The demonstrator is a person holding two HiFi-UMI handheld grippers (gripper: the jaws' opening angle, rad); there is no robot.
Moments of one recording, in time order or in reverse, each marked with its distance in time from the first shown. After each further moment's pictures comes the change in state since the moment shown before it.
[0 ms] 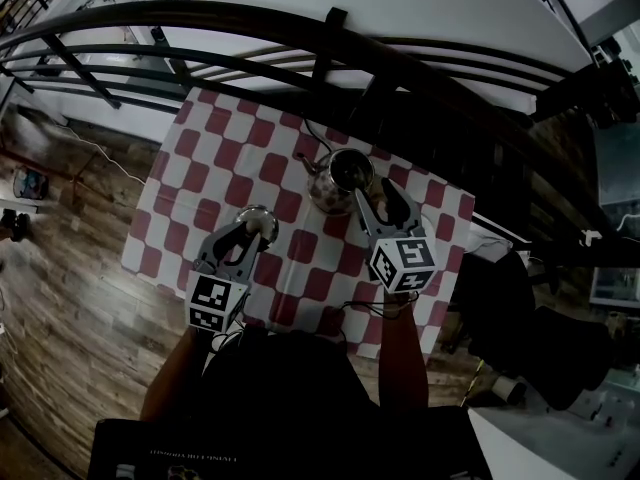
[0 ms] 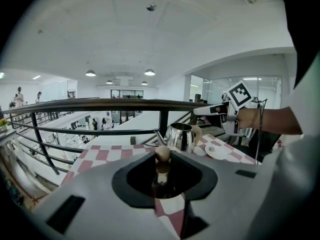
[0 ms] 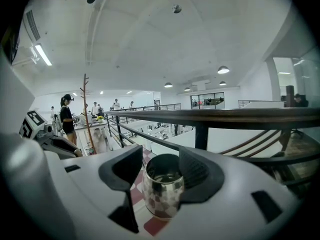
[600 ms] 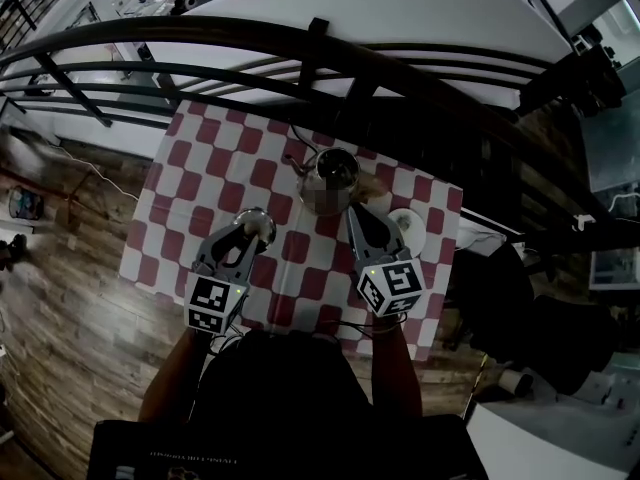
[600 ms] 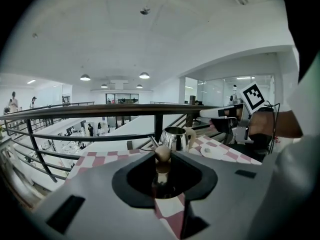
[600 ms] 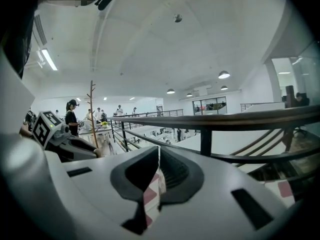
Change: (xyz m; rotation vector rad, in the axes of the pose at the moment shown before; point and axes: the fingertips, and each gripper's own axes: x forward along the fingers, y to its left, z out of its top) left arm -0.006 -0.015 0.013 0.050 -0.027 -0.040; right arm -0.049 0.039 0.000 0.003 -0.079 0.032
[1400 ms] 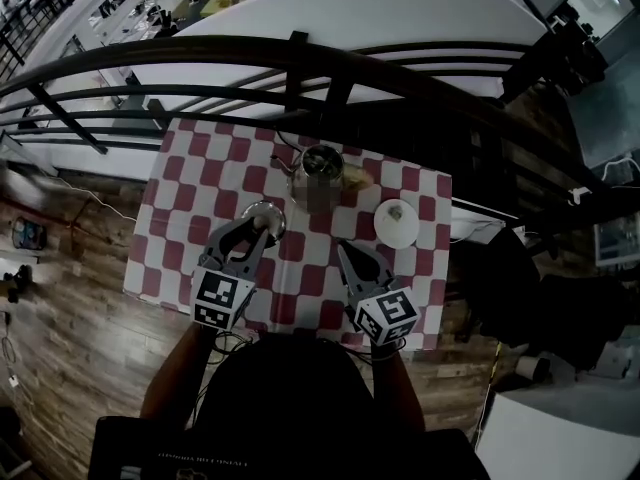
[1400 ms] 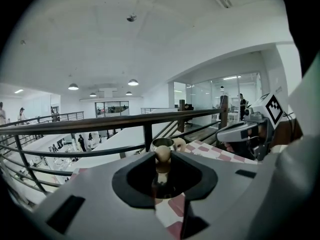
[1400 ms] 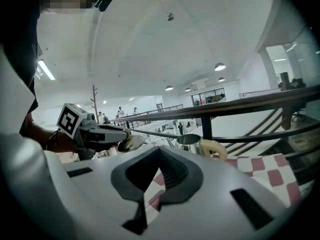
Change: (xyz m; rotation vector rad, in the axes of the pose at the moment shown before) left arm 0.000 -0.035 0.039 0.105 -0.066 -0.088; right arm -0.074 0.045 -0.039 0.100 0.036 0.025
